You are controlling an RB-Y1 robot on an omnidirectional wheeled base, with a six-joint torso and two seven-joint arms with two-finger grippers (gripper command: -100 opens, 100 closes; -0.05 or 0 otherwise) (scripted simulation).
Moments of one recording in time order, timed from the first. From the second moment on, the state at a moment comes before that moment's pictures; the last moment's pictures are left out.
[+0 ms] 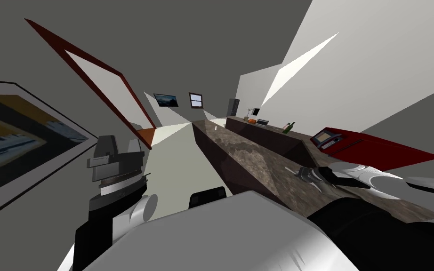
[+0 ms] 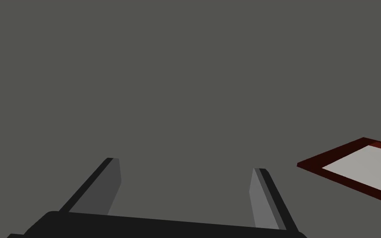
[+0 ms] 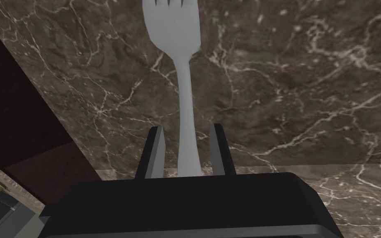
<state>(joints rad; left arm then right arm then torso) 0.52 -0.04 0.07 -2.37 0.02 -0.53 -0.14 0.44 -1.62 0.46 -0.81 0.55 -0.65 0.24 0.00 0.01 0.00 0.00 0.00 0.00</state>
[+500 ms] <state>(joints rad) 0.52 -0.04 0.07 -2.37 0.02 -0.53 -0.14 0.52 -1.69 0.42 -0.82 0.52 -0.66 0.20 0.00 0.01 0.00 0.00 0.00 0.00</state>
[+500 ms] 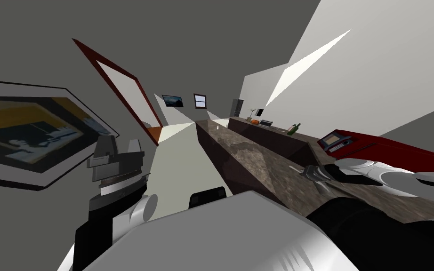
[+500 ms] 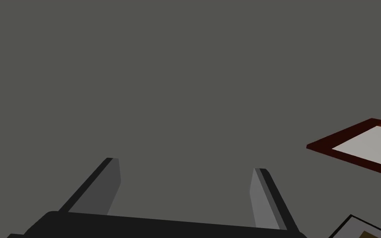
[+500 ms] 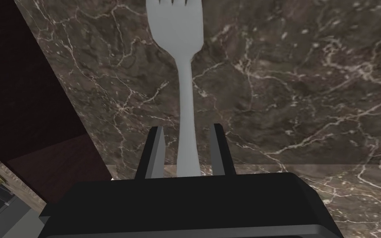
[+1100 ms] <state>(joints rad) 0.52 -0.04 0.07 -2.37 0.02 -0.53 -0.14 0.50 -1.71 0.45 -0.77 0.53 -0.71 0.14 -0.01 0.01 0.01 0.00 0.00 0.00</state>
